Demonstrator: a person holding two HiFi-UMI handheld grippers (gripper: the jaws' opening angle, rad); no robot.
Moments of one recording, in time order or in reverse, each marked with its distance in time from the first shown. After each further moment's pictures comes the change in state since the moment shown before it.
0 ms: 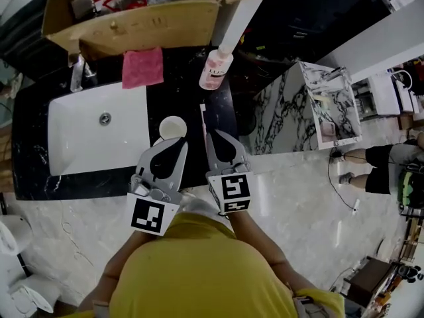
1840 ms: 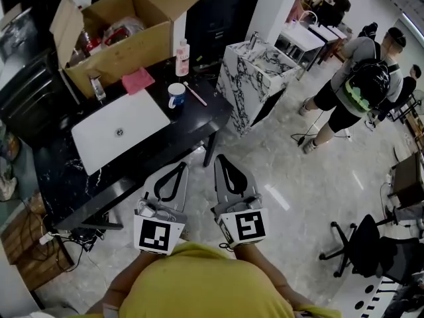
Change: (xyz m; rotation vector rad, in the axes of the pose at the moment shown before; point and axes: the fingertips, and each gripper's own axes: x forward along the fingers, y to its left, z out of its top) left arm -0.400 -0.071 0.059 0.066 -0.209 -0.385; right arm -0.319 0.342 0.085 0.045 -0.391 -0.535
